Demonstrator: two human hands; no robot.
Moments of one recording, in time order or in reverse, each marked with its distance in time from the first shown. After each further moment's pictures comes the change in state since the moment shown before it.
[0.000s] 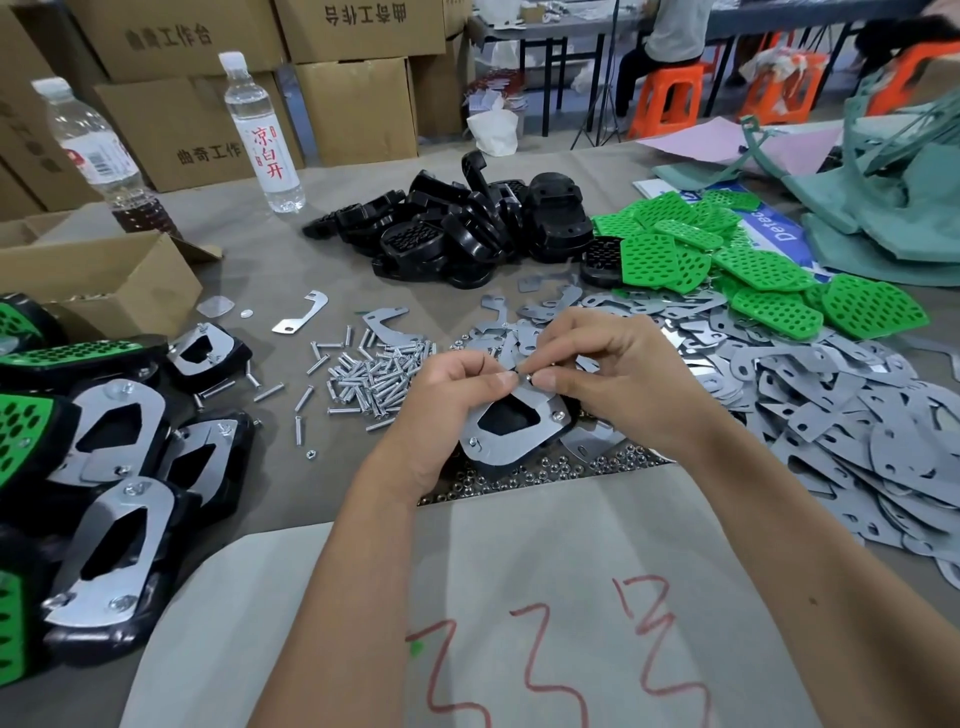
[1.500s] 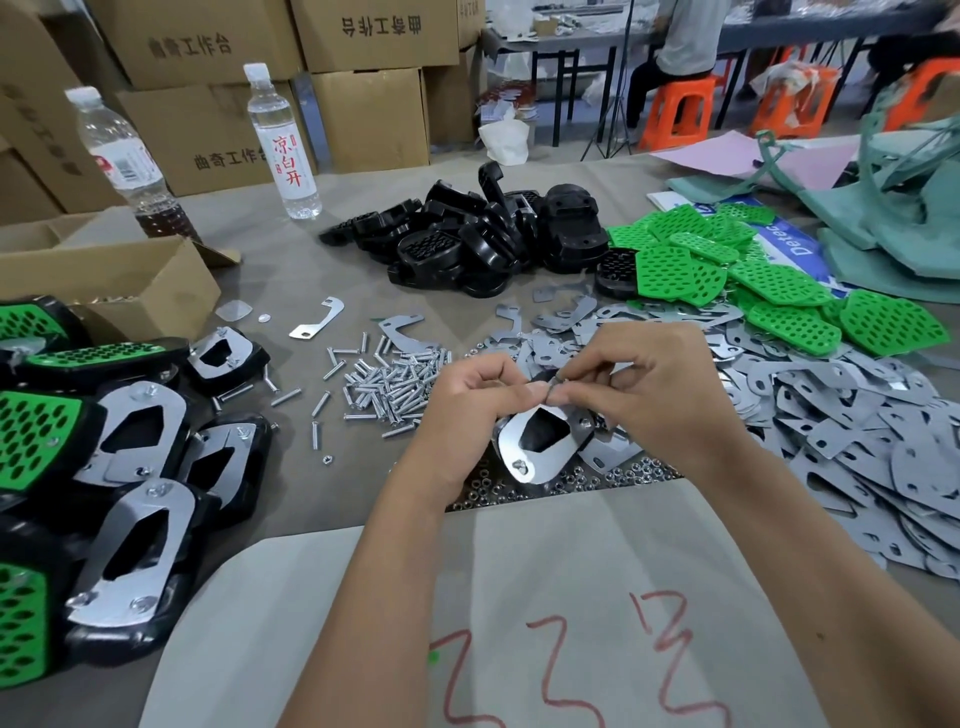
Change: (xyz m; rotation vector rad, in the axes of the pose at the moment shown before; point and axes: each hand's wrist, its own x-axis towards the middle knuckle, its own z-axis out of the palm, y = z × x) left_hand 0.004 -0.003 0.004 0.054 0.052 0.078; right_hand -0.003 -0.014 0.000 -0.357 0.159 -0.134
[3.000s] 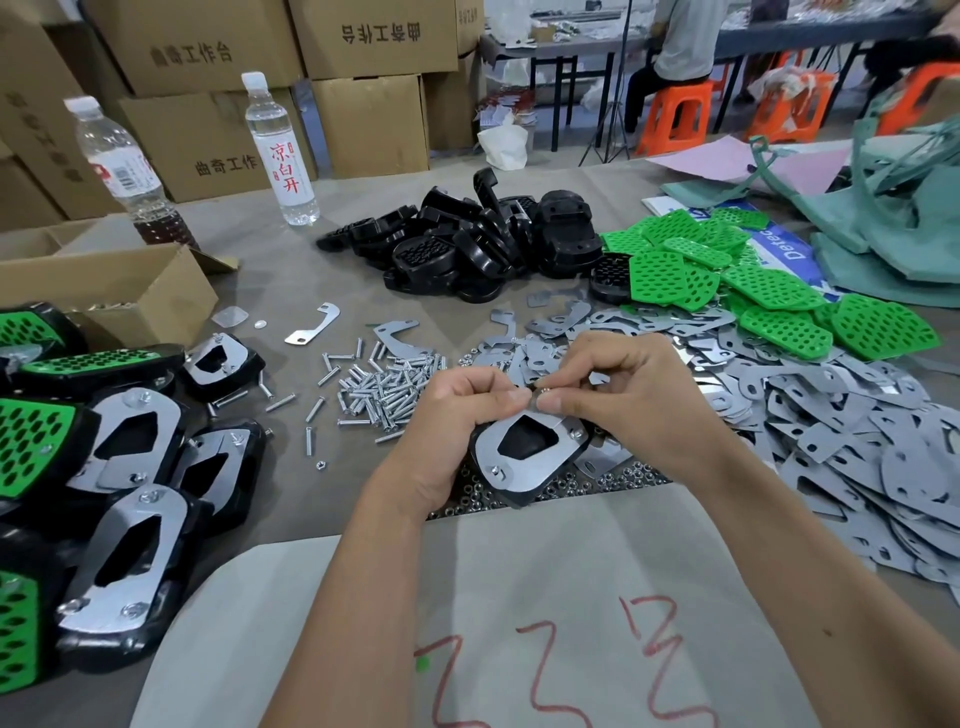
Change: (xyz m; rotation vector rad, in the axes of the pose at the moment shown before) left_hand -0.005 0.004 -0.004 -0.118 -0.050 -0.097; right_hand -0.002 0.007 0.008 0.470 -0.075 0.201
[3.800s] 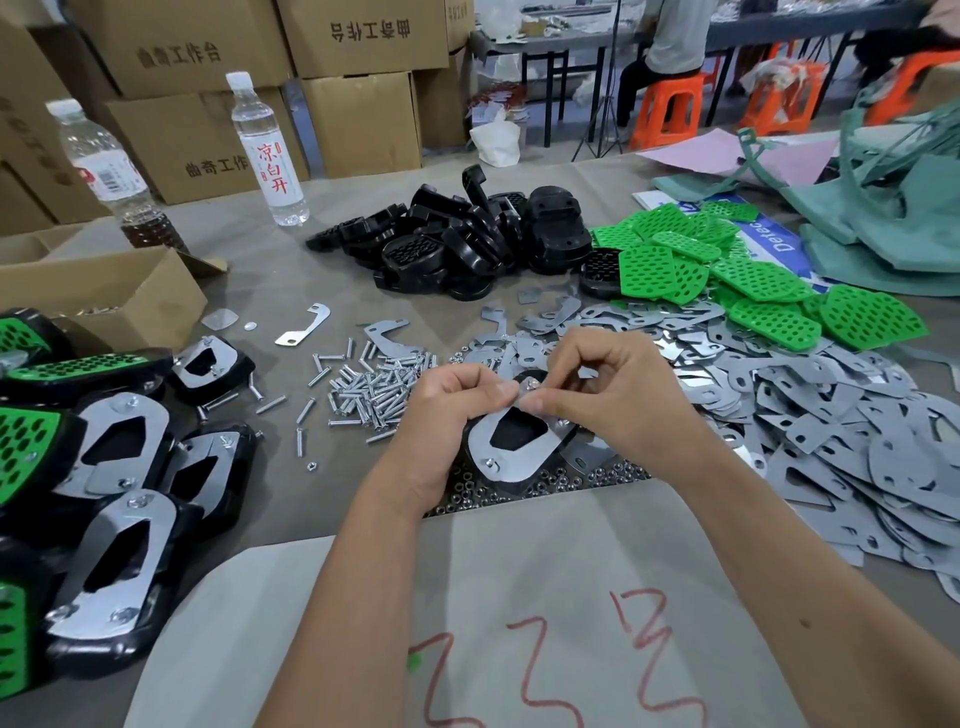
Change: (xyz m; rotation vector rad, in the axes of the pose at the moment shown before) left_hand 0.005 -0.006 0.000 0.044 0.055 0.017; right_hand -0.001 0.004 0.003 -0.094 0.040 0.025
